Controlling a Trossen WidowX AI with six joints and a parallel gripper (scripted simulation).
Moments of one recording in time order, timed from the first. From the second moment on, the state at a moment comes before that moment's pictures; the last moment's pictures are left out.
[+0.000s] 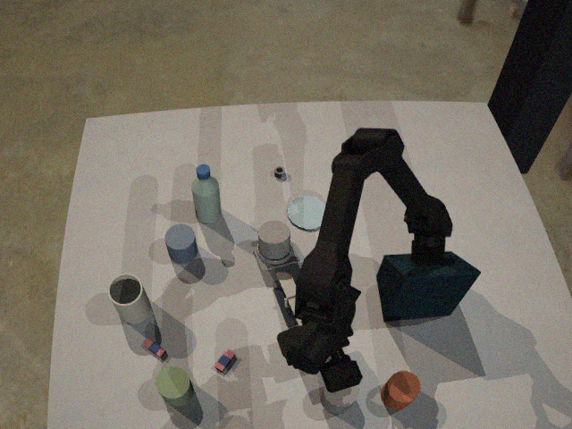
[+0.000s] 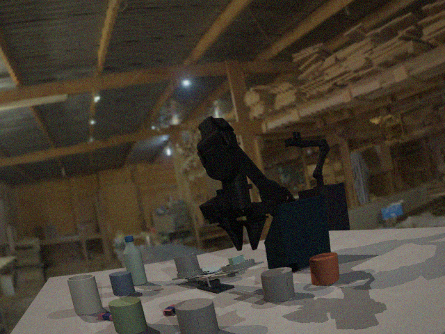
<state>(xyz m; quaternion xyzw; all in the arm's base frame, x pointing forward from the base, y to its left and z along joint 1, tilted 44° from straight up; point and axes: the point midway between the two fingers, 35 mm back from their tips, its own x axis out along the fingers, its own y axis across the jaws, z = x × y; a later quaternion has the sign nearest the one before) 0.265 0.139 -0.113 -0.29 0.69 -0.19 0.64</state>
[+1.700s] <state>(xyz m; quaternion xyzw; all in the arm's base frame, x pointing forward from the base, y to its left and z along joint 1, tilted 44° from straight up) 0.267 0.095 -0.077 -0.62 0.67 0.27 0.30</state>
